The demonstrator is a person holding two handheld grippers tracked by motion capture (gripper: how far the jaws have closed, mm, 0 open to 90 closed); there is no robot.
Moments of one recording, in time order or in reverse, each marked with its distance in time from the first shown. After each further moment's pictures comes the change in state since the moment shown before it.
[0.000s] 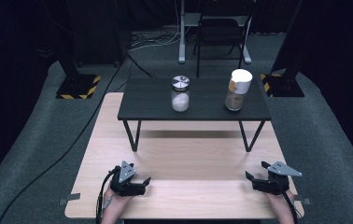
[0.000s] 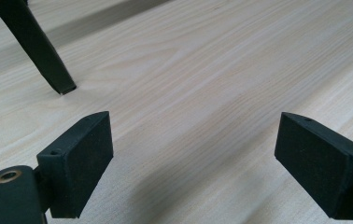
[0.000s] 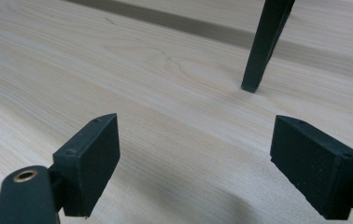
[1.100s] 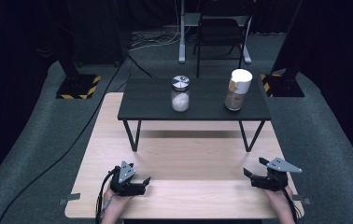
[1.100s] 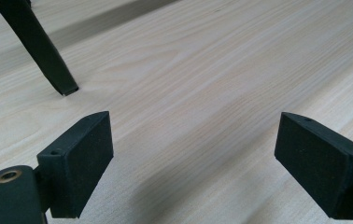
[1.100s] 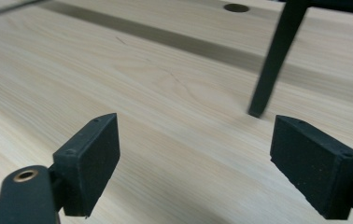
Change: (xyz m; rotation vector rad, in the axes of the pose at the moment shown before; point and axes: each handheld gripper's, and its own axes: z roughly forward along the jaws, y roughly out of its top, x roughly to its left) left arm 0.000 -0.001 -0.001 -0.008 0.003 -0.007; right arm 0.004 0.003 0.000 -0.042 0.003 -0.036
